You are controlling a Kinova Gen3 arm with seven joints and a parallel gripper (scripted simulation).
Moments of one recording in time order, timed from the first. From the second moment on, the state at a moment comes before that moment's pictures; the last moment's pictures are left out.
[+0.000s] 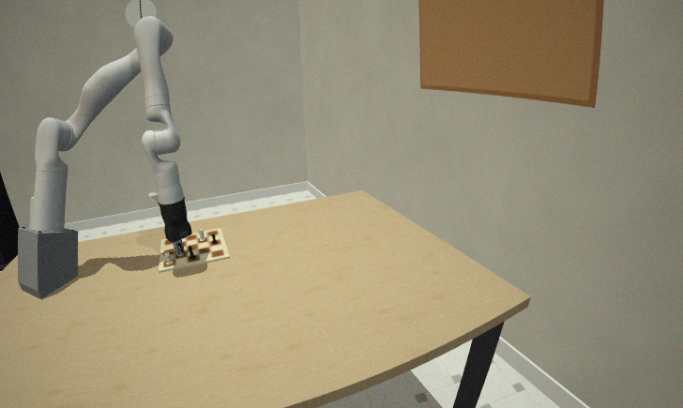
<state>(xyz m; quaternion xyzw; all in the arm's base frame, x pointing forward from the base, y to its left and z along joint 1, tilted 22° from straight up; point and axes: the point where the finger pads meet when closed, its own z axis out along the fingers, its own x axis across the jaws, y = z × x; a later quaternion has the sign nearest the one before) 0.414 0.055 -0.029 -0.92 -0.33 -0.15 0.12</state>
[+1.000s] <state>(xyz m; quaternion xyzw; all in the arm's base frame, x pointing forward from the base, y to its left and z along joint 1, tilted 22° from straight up) 0.414 0.055 -0.029 -0.92 -0.33 -0.15 0.12</state>
